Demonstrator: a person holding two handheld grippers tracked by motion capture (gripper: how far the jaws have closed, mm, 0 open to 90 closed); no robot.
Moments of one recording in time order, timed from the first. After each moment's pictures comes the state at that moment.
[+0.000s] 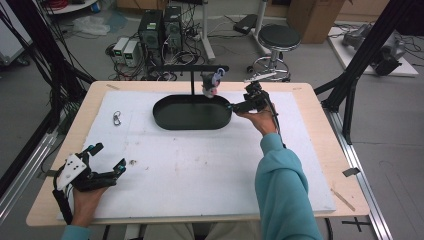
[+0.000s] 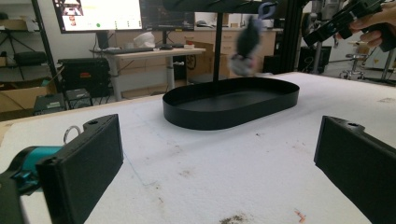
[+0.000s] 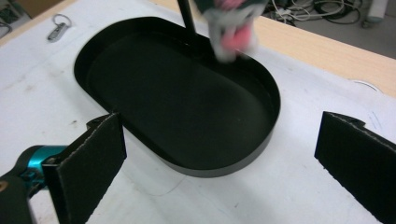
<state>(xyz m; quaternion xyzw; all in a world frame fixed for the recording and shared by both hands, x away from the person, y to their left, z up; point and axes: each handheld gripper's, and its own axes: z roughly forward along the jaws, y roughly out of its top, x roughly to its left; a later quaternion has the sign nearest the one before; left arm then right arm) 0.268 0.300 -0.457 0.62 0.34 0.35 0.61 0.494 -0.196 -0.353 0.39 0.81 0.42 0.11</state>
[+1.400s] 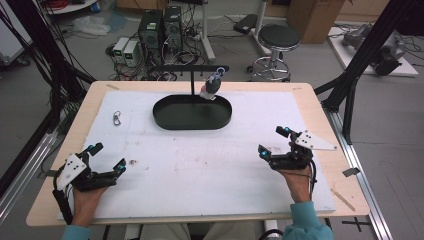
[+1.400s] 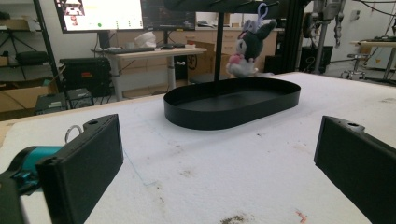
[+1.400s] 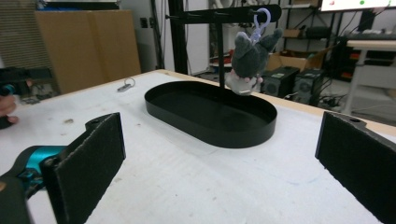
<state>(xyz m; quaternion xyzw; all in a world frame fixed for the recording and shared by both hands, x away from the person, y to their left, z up) 0.268 0.300 -0.457 0.62 0.34 0.35 0.61 0.317 -0.289 -0.397 0.30 0.69 0.62 0.23</state>
